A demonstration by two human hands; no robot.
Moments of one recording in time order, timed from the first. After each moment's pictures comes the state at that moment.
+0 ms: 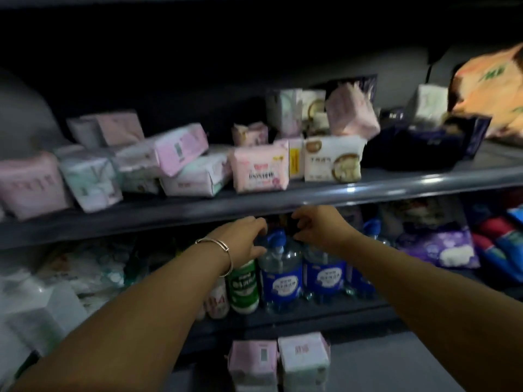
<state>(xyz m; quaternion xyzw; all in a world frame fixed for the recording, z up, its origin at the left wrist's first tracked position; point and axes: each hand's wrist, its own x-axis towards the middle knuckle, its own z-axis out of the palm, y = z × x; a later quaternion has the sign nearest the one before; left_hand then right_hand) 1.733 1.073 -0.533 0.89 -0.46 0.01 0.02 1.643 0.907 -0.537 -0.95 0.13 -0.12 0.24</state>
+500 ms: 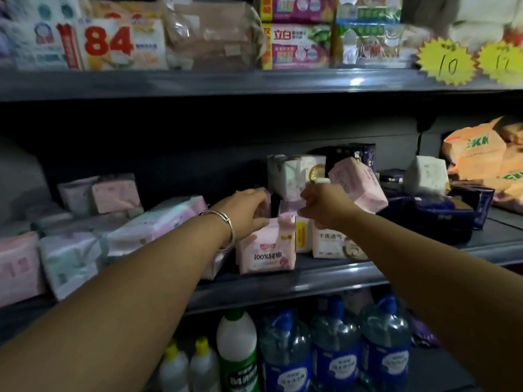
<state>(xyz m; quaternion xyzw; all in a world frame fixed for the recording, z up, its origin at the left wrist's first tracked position) 1.820 1.024 -0.395 0.86 -0.48 0.13 0.11 1.732 0.856 -0.404 -0.93 0.17 -0.24 0.21</state>
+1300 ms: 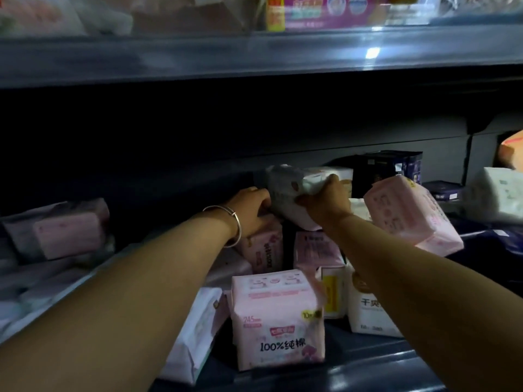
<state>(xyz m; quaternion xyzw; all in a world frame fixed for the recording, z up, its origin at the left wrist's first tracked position) 1.952 0.940 -0.379 0.87 -0.46 0.12 0.16 1.893 0.785 -0.399 -0.80 0.28 -0.38 0.38</state>
